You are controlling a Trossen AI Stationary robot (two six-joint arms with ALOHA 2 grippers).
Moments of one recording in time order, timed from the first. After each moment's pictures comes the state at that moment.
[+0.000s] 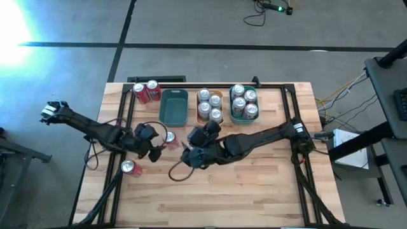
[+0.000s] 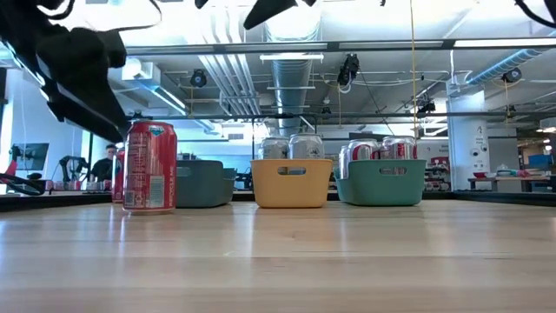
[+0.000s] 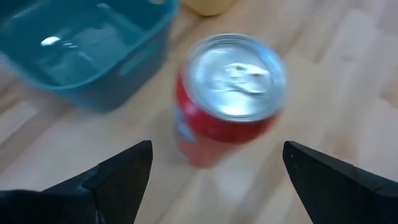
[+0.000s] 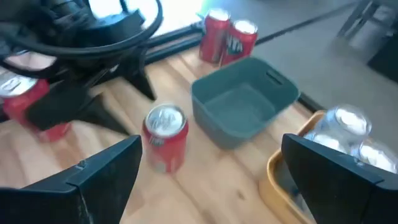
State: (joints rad) left arm -0.35 0.87 0.53 -0.63 -0.52 -0.86; right arm 0.29 2.11 2.09 -0.83 0.79 0.58
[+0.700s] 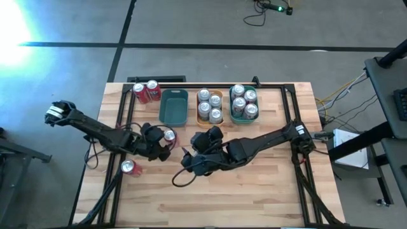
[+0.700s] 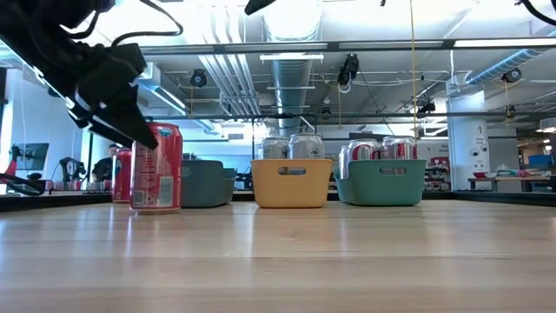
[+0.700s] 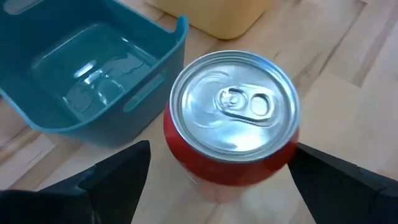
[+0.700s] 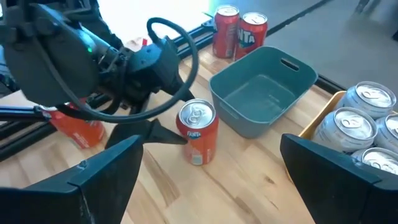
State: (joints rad) left arm -0.33 1.10 0.53 -0.45 -0.68 -0.81; right arm 0.34 2.11 2.12 -0.86 0.79 0.74
